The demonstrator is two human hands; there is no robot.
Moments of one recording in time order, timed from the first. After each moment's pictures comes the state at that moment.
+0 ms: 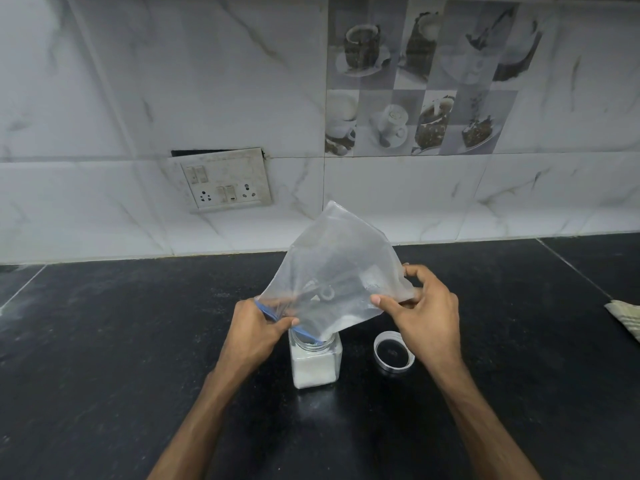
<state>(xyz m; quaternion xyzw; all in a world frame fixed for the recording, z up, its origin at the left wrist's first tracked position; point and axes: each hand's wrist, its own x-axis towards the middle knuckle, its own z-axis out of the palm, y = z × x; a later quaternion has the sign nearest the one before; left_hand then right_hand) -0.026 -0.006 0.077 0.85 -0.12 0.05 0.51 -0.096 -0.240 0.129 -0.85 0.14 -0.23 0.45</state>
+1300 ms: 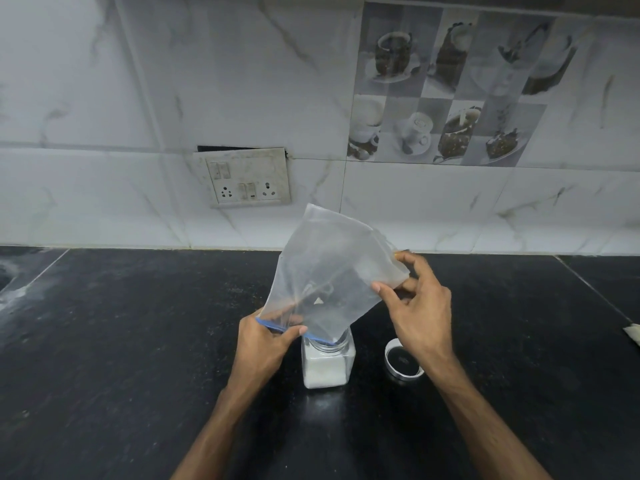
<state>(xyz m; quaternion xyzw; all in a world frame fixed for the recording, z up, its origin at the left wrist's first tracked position) -0.043 0.004 0.056 0.80 -0.07 0.11 0.59 -0.073 -0.216 0.127 -0.83 0.04 -0.27 0.49</state>
